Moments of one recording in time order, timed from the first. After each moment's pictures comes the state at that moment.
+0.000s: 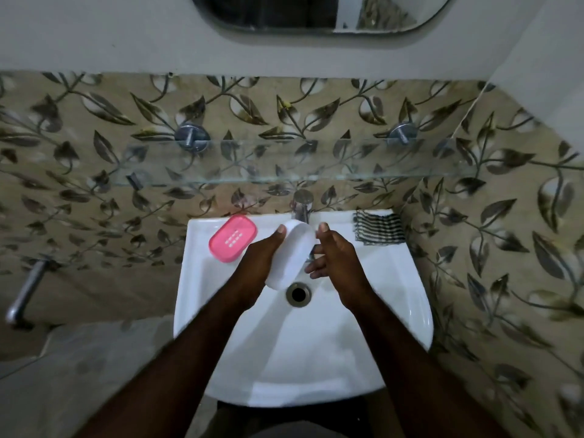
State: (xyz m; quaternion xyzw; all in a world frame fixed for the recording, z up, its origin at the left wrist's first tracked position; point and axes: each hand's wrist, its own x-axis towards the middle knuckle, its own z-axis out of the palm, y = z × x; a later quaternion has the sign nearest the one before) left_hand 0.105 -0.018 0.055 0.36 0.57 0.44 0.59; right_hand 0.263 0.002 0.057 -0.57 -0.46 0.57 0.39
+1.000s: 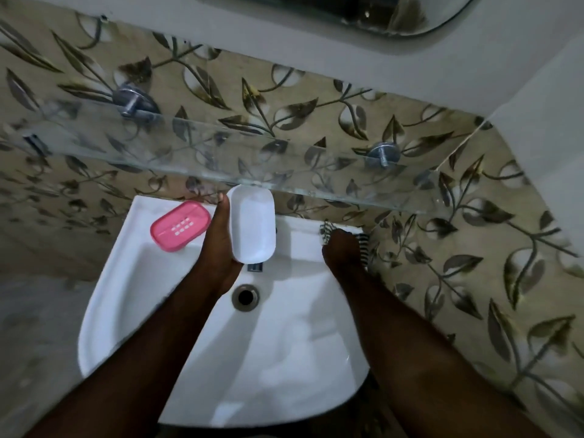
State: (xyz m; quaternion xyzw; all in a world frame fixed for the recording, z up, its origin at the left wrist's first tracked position) left_hand 0.154 0.040 0.048 0.15 0.39 0.65 0.63; right_hand 0.371 0.164 -0.028 -0.71 -0.68 0.16 0.02
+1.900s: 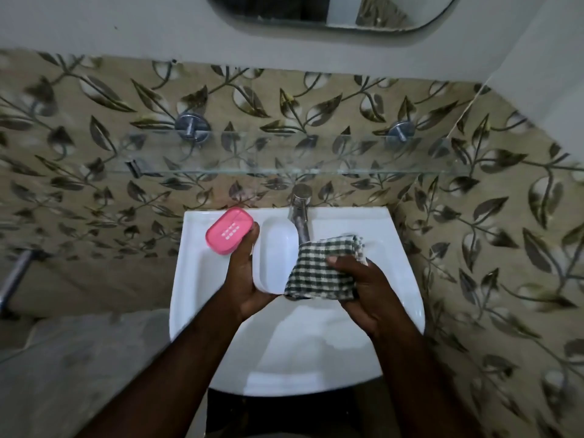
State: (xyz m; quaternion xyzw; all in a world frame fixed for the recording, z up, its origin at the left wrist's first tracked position) left_hand 0.101 -0.047 0.048 0.07 0.30 0.52 0.80; right_hand 0.287 -0.052 0.082 -0.43 -0.24 0.74 0.45
